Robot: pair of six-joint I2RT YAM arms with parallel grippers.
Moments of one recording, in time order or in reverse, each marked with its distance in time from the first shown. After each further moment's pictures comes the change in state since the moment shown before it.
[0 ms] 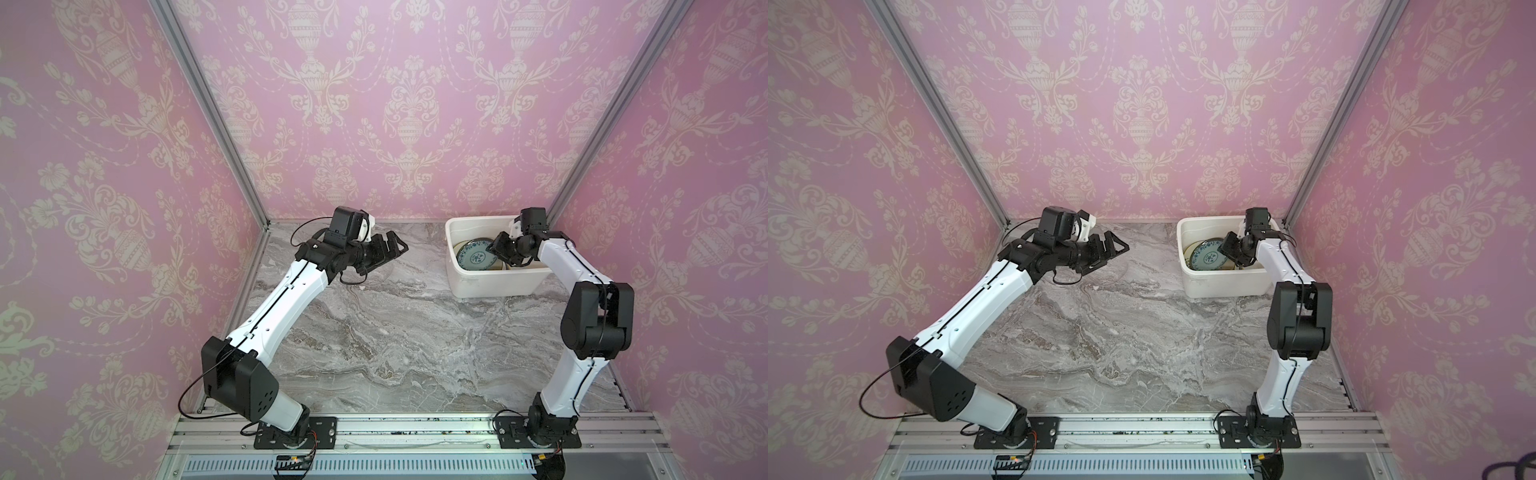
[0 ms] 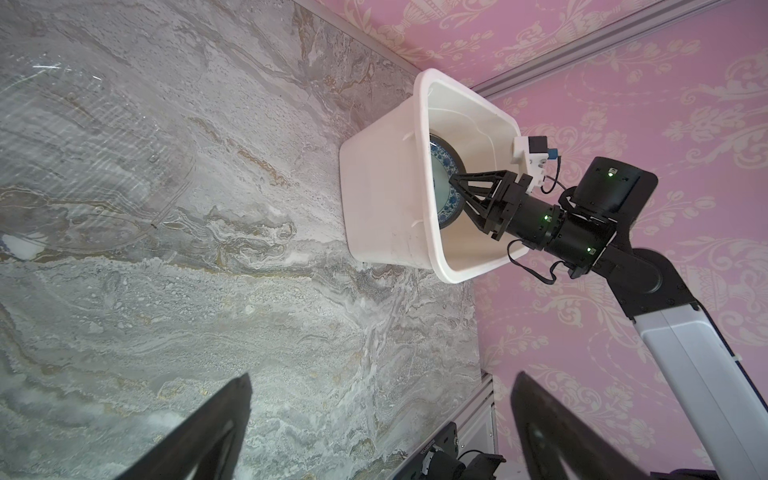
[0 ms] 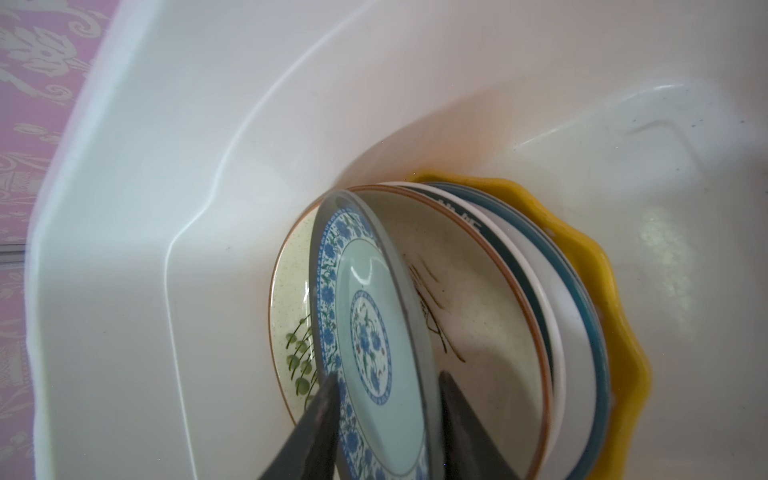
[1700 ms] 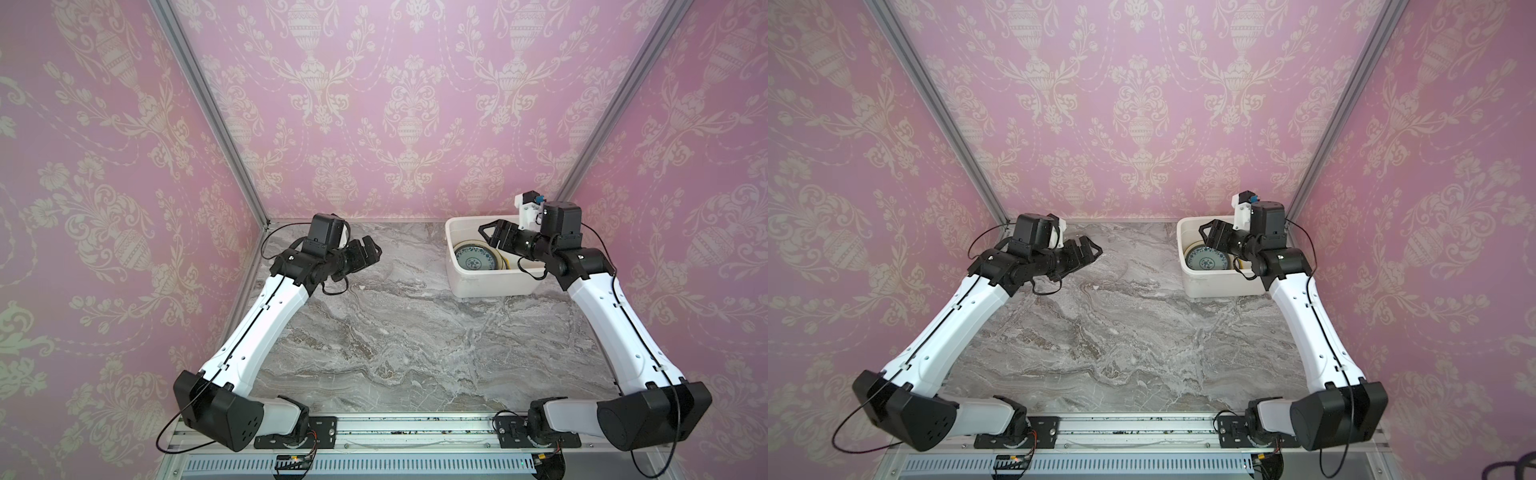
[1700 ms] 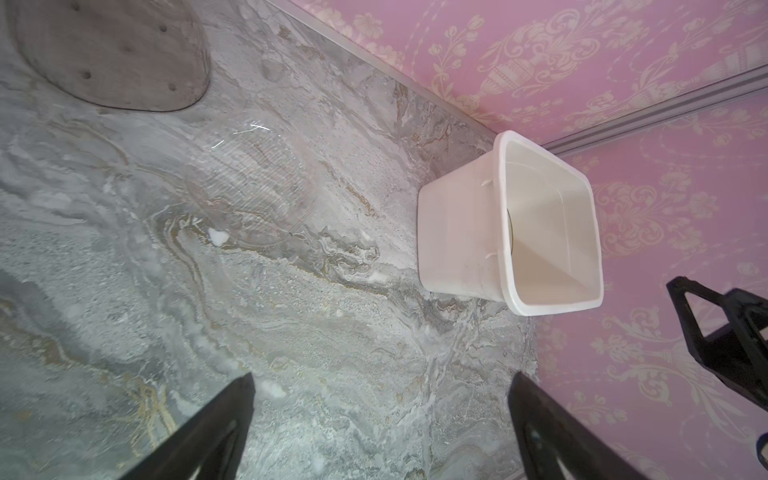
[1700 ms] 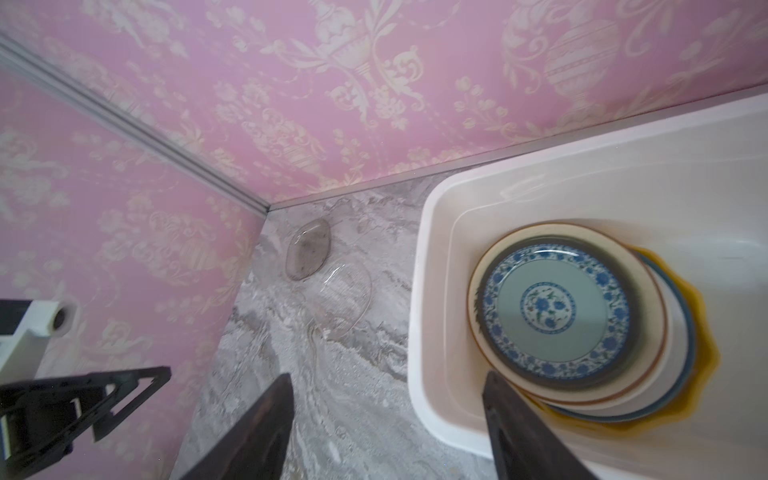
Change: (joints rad) left arm 0.067 -0.213 -0.109 -0.131 -0.251 0.033; right arm 0.219 -0.603 -0.172 0.044 -0.053 -0.045
